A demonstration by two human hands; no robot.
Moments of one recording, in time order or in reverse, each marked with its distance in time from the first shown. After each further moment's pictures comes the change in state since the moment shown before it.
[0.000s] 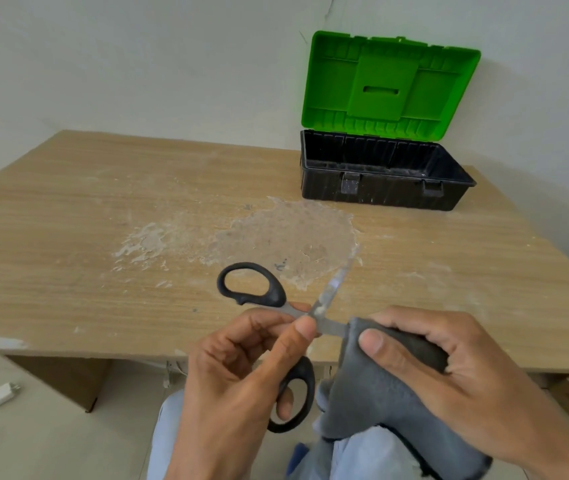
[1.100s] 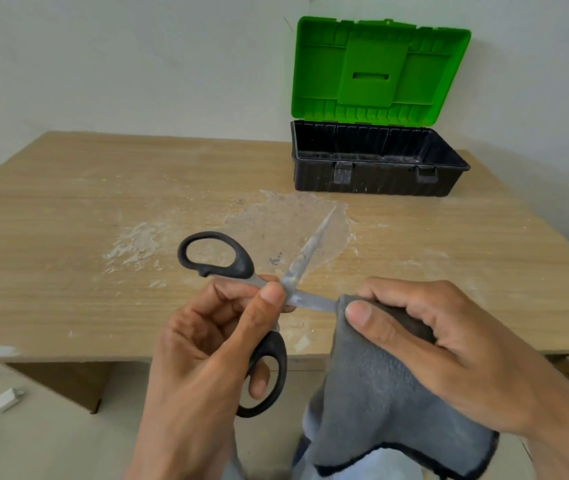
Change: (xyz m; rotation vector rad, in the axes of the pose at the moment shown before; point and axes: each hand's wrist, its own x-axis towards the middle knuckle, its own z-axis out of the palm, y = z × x) left_hand 0.003 0.023 -0.001 -0.048 0.018 0.018; right_hand 0.012 -0.016 -0.005 -0.065 -0.075 -0.096
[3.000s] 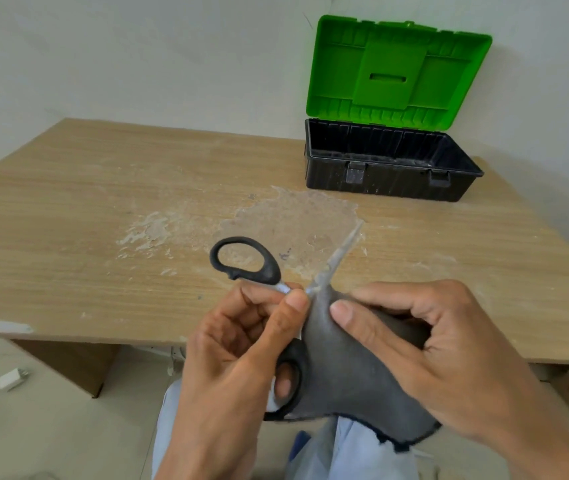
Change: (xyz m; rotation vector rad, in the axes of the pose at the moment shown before) left_hand -0.010 -0.012 0.004 -0.059 0.018 -0.020; right_hand 0.003 -0.014 0.022 0.020 0.161 -0.032
